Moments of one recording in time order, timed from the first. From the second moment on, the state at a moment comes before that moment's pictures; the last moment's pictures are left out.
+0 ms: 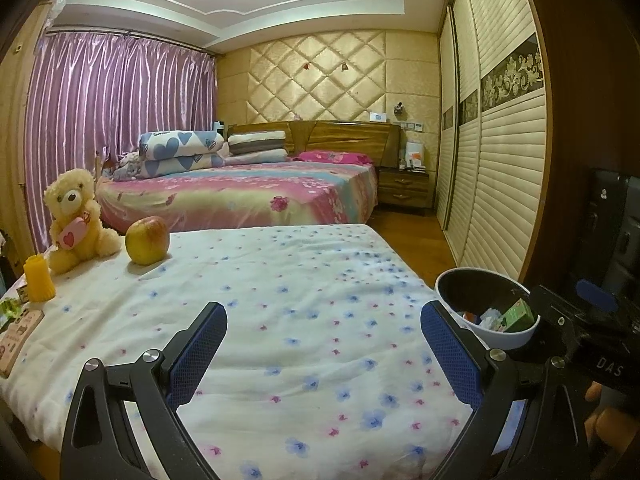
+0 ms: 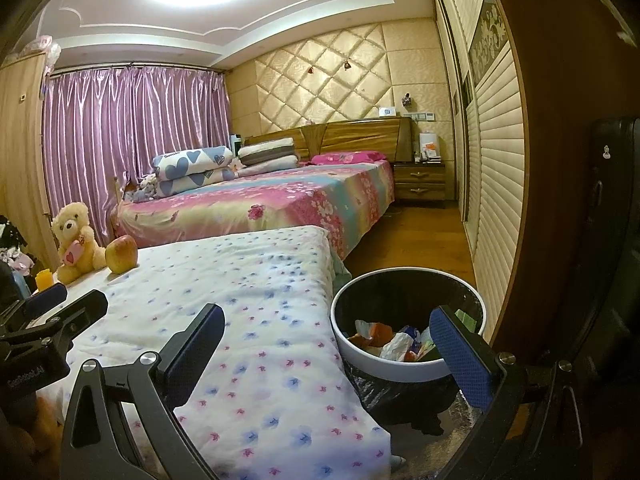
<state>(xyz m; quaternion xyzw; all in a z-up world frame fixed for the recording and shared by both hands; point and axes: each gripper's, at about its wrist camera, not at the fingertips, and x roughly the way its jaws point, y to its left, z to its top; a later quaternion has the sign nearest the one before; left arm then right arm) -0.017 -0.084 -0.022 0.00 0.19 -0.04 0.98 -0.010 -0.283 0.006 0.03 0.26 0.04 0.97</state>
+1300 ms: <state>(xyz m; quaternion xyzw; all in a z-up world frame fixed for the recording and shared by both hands) -0.016 -0.076 -0.023 0.00 0.19 -0.05 0.98 -0.011 -0.283 0.006 0.03 0.26 0.04 0.97</state>
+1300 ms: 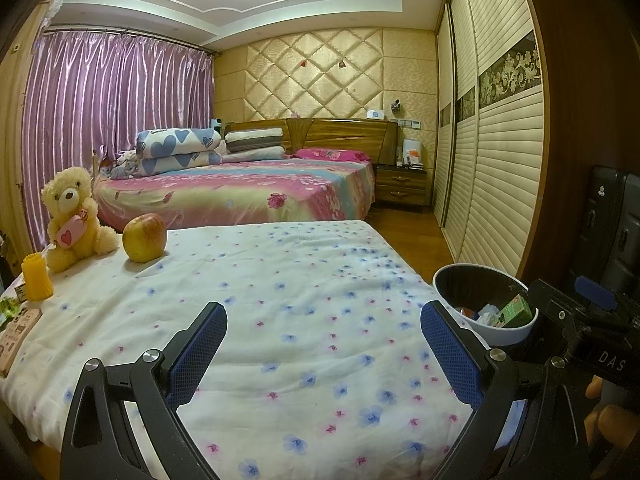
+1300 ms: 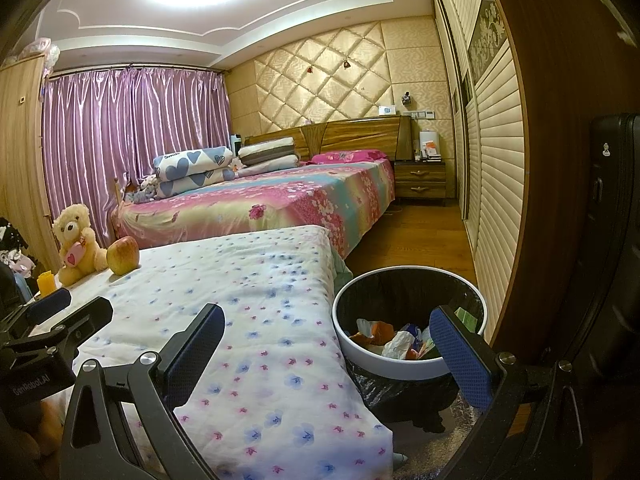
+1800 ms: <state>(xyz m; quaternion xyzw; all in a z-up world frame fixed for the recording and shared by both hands) -0.015 -0.075 -0.024 0.00 0.19 -0.06 0.98 -0.011 -0.283 0.007 0.04 0.26 0.04 0.97</state>
